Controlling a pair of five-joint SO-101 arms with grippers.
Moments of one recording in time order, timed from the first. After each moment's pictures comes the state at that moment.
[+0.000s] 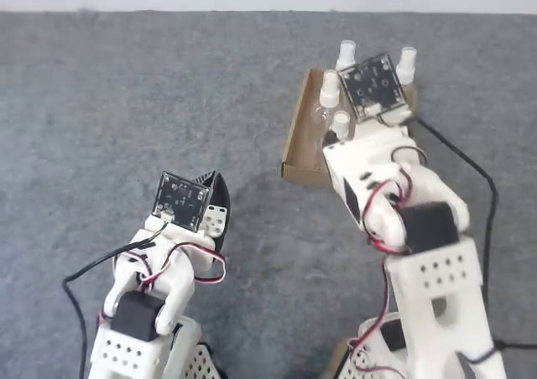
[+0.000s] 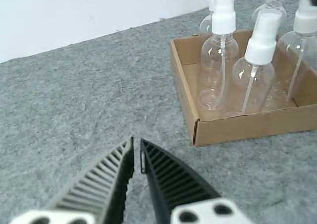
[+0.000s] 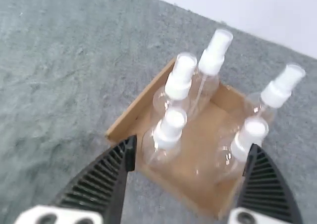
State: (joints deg) left arm 11.5 -91.8 80.7 51.6 -0.4; right arm -18.4 -46.8 28.3 64.2 7.6
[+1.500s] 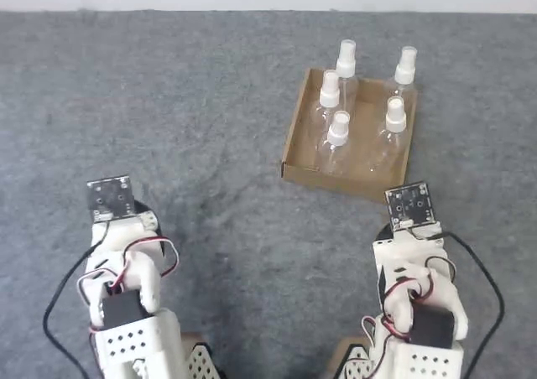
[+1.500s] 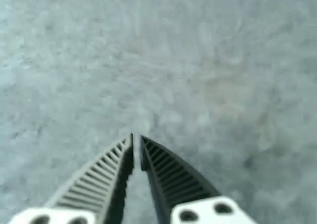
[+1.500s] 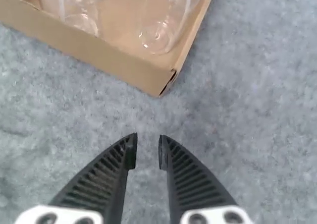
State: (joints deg) left arm -22.2 -92.9 97.3 48.8 -0.4; right arm 3.8 -103.3 87.4 69.9 18.4
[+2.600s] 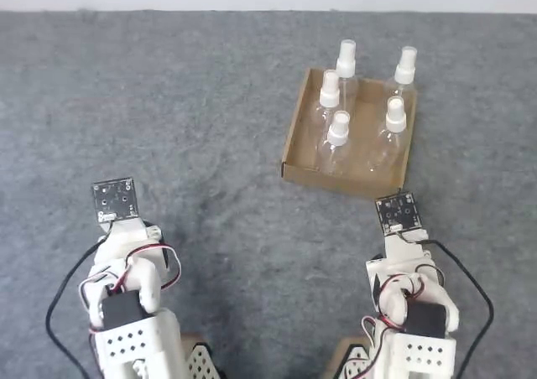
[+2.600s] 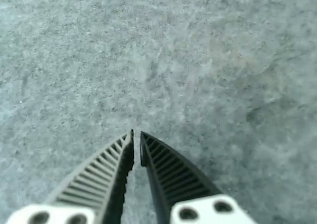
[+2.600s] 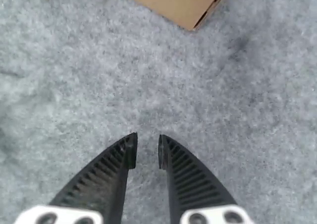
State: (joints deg) left arm -22.7 -93.2 97.3 56.5 -0.4; right arm 3.8 -103.1 95.2 74.6 18.4
